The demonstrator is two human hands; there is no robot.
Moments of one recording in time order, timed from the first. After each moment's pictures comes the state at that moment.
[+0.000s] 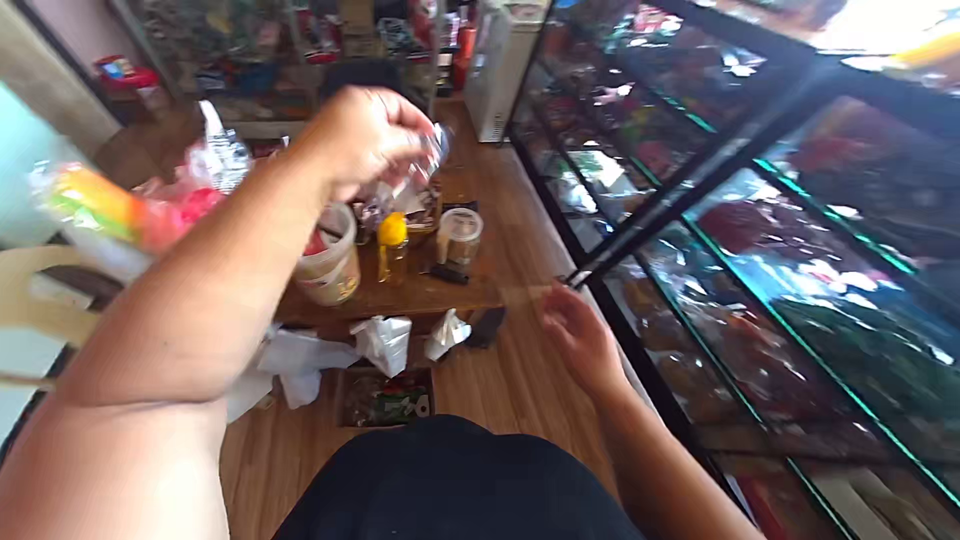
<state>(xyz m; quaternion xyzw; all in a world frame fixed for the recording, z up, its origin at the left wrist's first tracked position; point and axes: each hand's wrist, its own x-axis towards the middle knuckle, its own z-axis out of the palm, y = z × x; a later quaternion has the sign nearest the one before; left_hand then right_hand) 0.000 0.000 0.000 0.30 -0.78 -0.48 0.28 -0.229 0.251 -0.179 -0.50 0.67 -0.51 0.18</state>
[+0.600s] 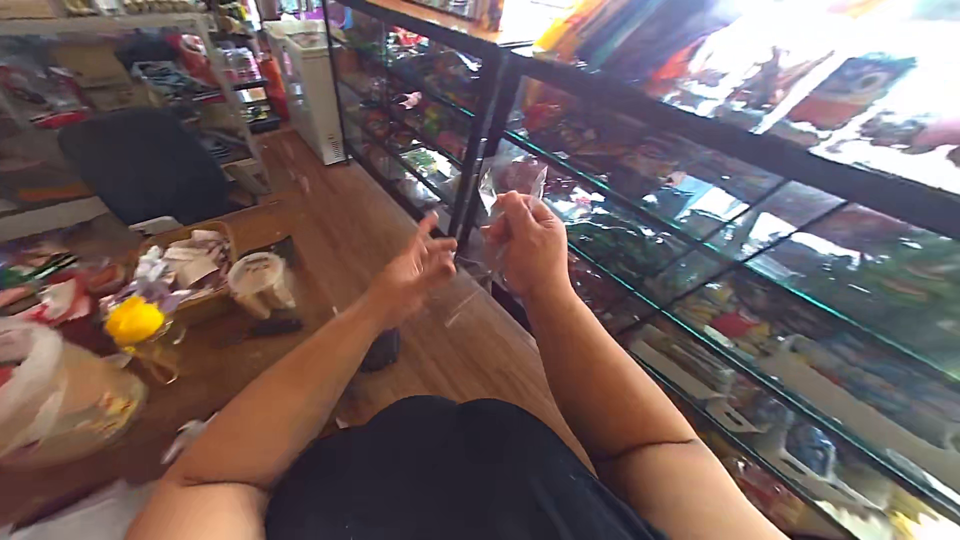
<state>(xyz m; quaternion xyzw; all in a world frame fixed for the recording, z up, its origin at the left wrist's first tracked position) -0.311 0.186 -0.139 -0.03 -0.73 -0.66 0.15 -0.440 0.329 -0.103 -0.30 0.55 -0.77 0.06</state>
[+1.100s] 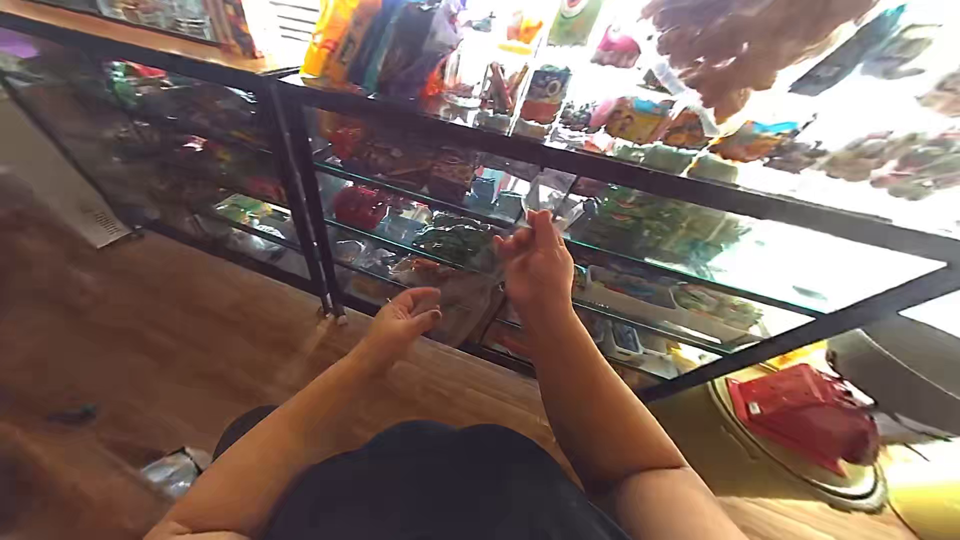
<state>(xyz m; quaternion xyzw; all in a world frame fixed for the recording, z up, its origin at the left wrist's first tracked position) -0.538 0.299 -0.167 -0.10 -0.61 -0.78 -0.06 -0.589 0.489 -0.092 -0.01 0.46 -0.87 -0.17</state>
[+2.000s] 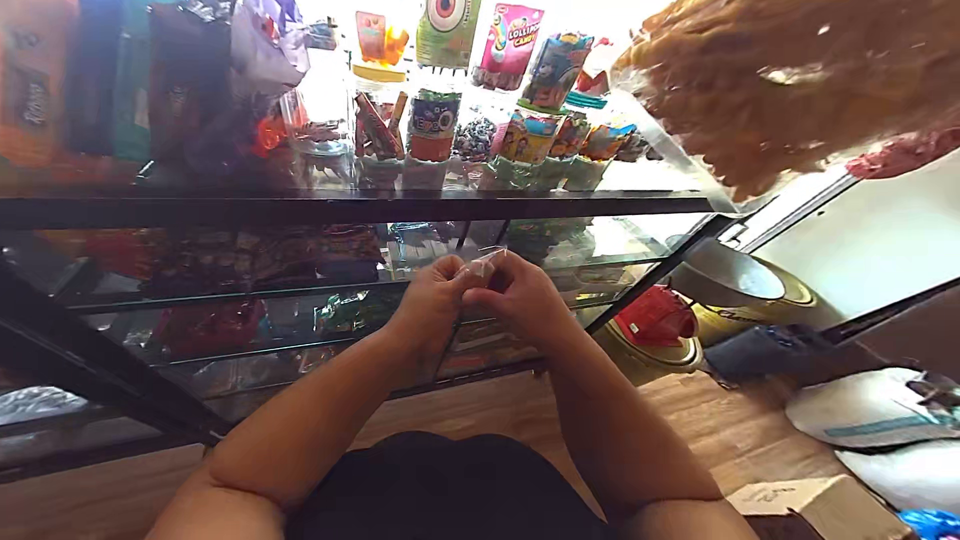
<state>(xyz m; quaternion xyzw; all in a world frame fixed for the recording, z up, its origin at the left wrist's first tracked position) -0.838 0.395 -0.069 -0.27 -0.48 -0.77 -0.32 -0.752 0.524 -0.048 0.03 0.86 -0.48 -0.20</state>
